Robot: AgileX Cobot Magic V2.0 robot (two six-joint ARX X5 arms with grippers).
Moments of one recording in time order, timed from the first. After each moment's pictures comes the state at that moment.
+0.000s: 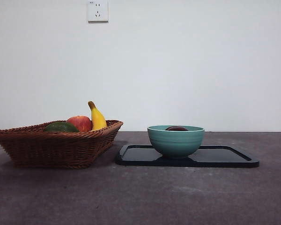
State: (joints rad) left arm -0.48 0.77 1.00 -1.11 0.70 0.11; right arm 0.46 0.64 0.99 -1.15 -0.42 0.04
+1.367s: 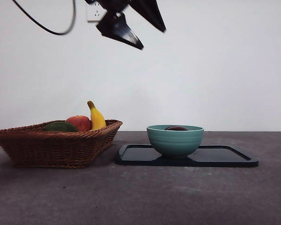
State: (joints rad) left arm -0.57 1.79 1.79 -0.72 0.39 0.18; right arm 0.46 0.64 0.99 -1.15 -0.42 0.03
